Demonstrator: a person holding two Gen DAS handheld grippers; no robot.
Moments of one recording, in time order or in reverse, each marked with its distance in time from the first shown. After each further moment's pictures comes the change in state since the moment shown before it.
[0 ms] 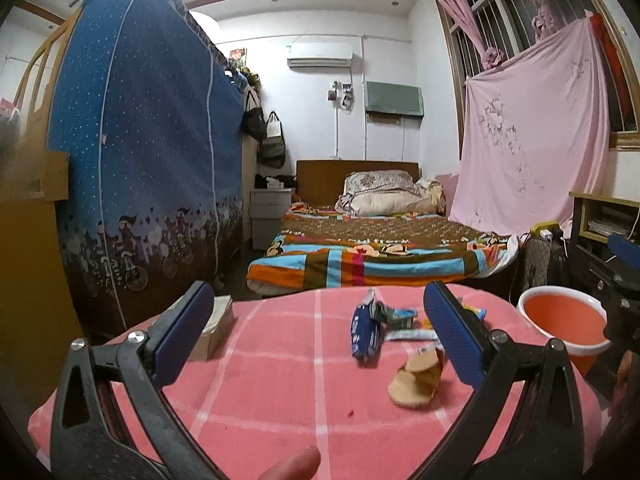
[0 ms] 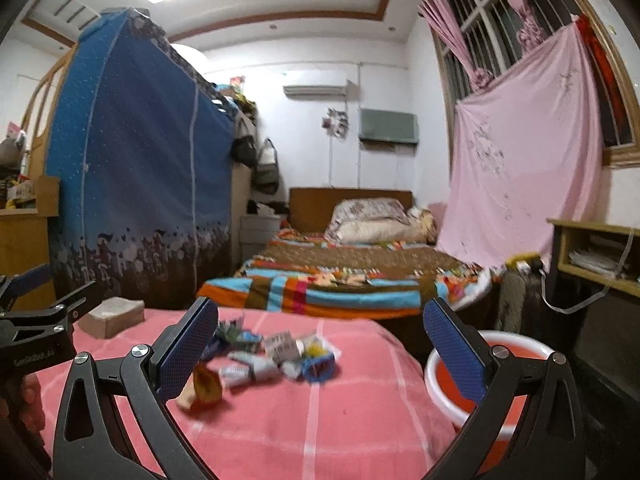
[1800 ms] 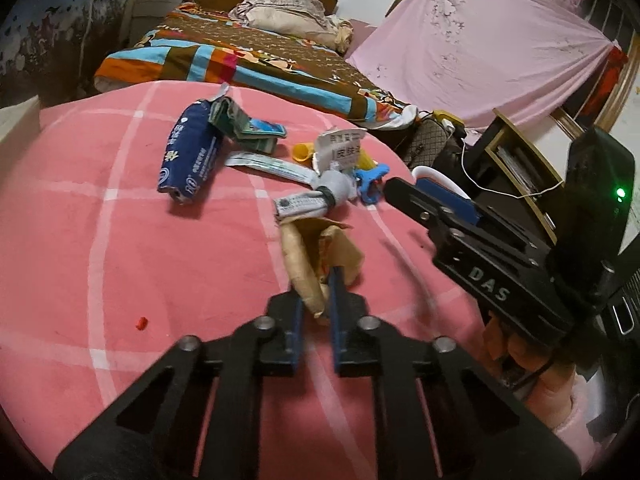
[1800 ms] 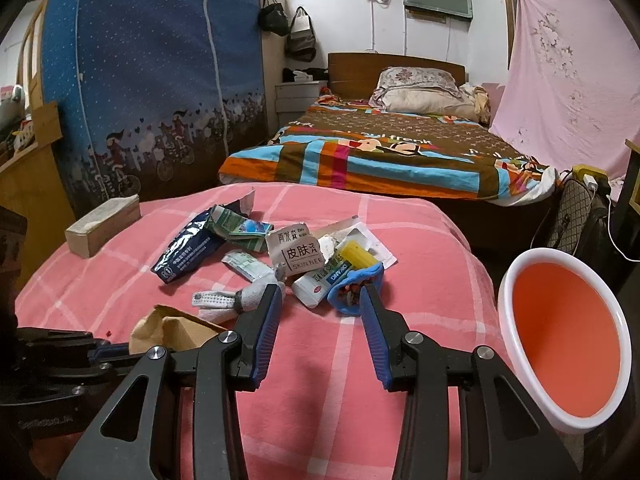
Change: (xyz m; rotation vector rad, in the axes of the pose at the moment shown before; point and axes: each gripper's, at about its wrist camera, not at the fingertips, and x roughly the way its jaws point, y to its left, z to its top) left arm 0.099 -0.058 -0.059 -0.208 0.737 -0.509; right arm 0.117 -0.001 -0.046 0.008 0.550 0.160
